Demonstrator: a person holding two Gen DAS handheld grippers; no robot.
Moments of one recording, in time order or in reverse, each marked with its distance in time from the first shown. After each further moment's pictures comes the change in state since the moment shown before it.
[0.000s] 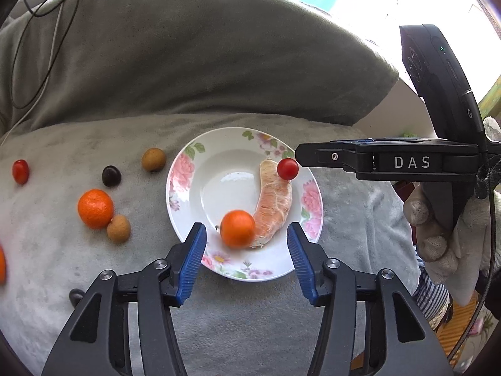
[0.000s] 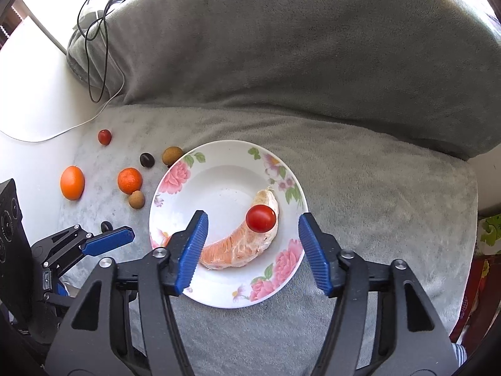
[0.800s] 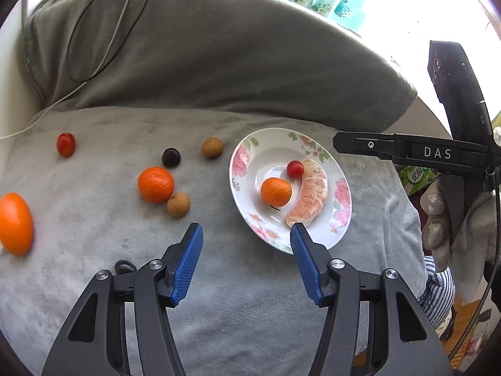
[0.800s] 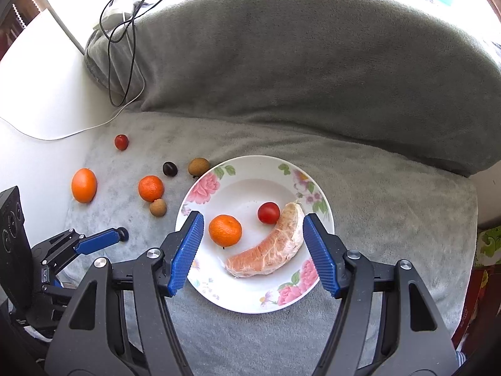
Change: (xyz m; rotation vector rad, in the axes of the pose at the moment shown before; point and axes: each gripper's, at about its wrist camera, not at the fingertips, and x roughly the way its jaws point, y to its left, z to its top) left arm -0.035 0.045 -0.021 -0.091 -0.039 0.077; right arm -0.010 0.032 0.004 -0.050 -0.060 0.002
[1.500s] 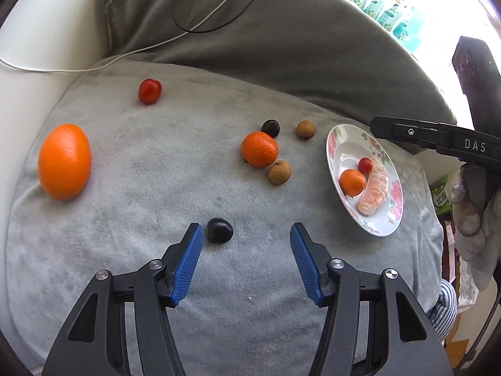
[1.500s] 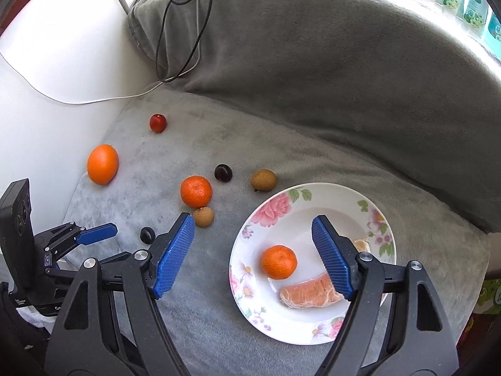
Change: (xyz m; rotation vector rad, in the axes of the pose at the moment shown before) left arm -0.019 0.086 -0.037 -0.178 0.015 0.099; right arm 0.035 0.085 0.022 -0.206 0.046 0.050
